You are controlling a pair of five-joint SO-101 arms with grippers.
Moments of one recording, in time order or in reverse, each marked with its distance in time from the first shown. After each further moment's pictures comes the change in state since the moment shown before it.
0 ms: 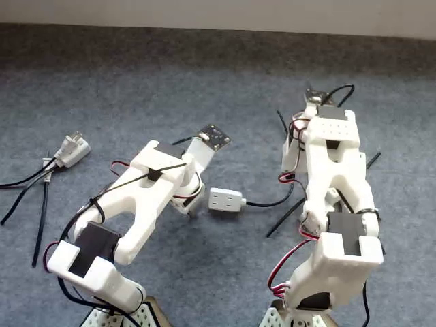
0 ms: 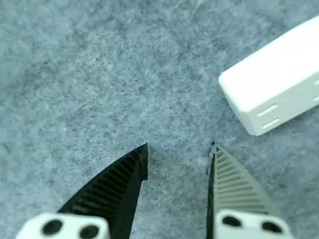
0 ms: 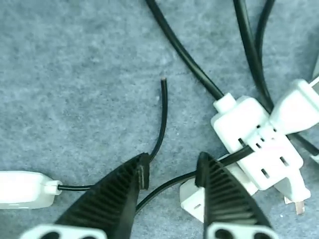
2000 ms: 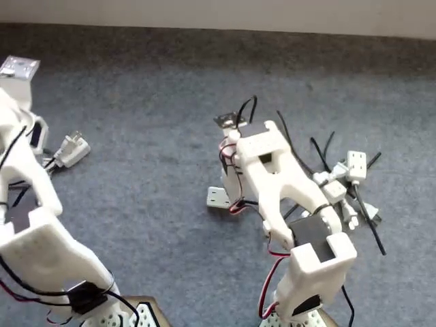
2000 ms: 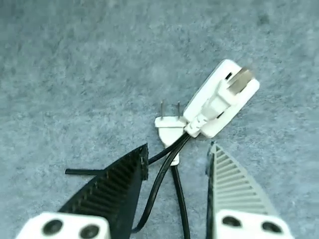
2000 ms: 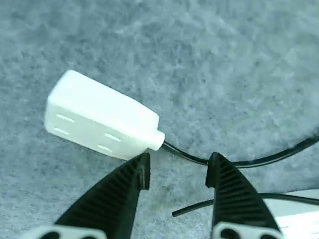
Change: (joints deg) left arm -51.8 21.5 -55.8 22.2 -17.5; right arm -23.6 0.0 7.6 -0.5 7.2
